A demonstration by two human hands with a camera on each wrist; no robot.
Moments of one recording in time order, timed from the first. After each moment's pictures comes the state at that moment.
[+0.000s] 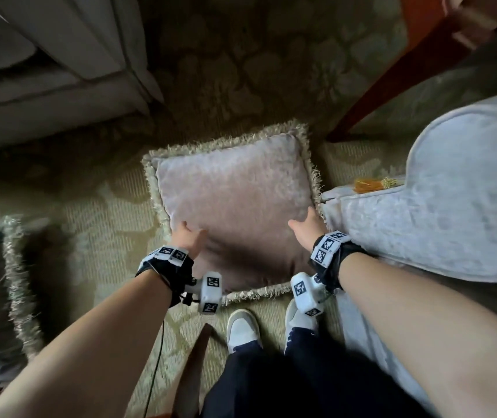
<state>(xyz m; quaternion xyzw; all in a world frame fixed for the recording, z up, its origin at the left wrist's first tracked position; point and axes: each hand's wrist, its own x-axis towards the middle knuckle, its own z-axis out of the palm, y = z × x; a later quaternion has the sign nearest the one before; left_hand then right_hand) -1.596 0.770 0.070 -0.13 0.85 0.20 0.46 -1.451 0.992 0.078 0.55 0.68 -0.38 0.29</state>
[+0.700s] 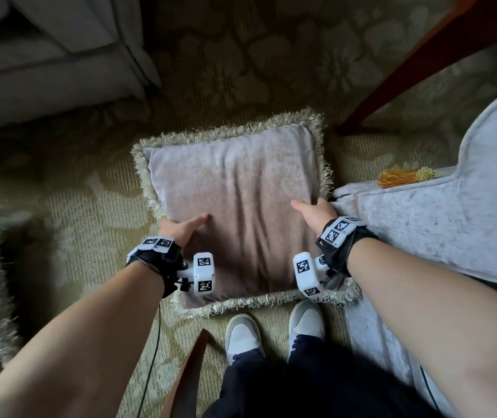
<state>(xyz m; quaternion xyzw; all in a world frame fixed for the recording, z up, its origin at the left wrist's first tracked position) -1.615 0.746 0.013 -0.27 0.79 0.35 0.42 -1.470 1.005 0.038 0.61 0.62 -0.44 0.21</state>
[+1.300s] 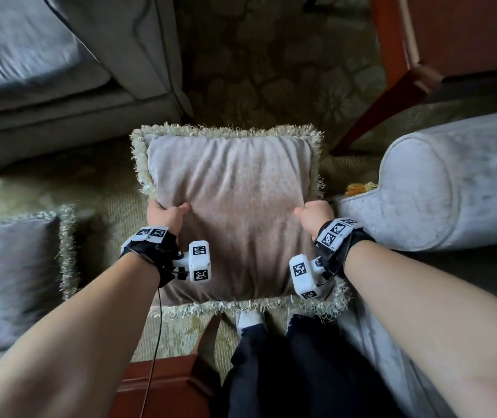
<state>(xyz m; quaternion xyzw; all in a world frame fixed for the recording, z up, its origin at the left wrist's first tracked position) -1.630 0.732 0.213 -0.28 0.82 0.44 0.24 -1.476 0.979 0.216 0.52 0.71 -0.41 0.23</state>
